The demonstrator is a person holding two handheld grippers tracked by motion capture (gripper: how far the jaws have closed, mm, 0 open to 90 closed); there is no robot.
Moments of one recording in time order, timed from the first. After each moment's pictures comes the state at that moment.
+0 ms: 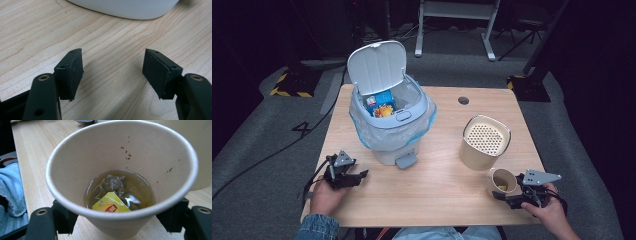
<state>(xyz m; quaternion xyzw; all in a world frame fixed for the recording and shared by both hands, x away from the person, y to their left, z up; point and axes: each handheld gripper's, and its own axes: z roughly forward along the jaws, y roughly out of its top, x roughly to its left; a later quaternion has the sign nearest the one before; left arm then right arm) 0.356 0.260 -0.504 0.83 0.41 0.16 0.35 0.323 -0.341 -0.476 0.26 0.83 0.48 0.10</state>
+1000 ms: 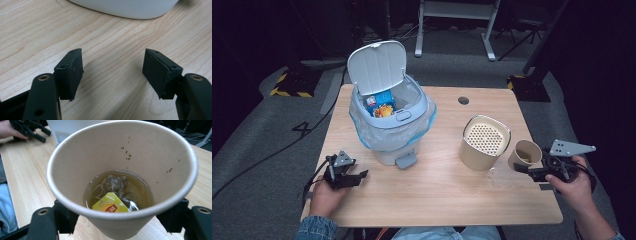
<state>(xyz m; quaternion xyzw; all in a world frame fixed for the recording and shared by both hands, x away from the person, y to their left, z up) 0.355 0.261 -0.504 0.83 0.41 0.16 0.35 0.357 -0.374 -0.380 0.27 0.82 0.47 0.14</state>
